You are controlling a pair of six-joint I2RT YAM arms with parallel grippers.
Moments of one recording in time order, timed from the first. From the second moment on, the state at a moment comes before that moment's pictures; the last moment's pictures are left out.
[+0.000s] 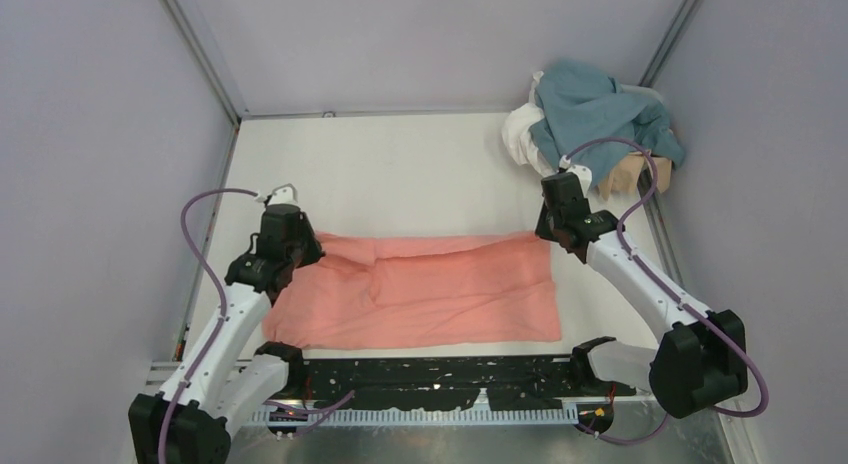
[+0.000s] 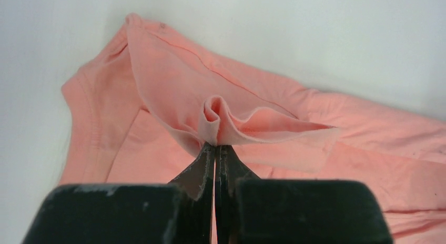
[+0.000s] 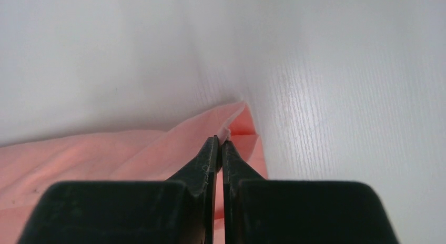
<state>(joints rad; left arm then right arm) -0.22 0.91 0.70 -0.51 -0.14 -0.46 0.31 1.21 0.87 -0.52 0.32 0.47</state>
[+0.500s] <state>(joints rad) -0.22 0.58 0.54 -0.63 -0.16 -0.59 0.31 1.18 0.84 -0.57 0.31 0.46</state>
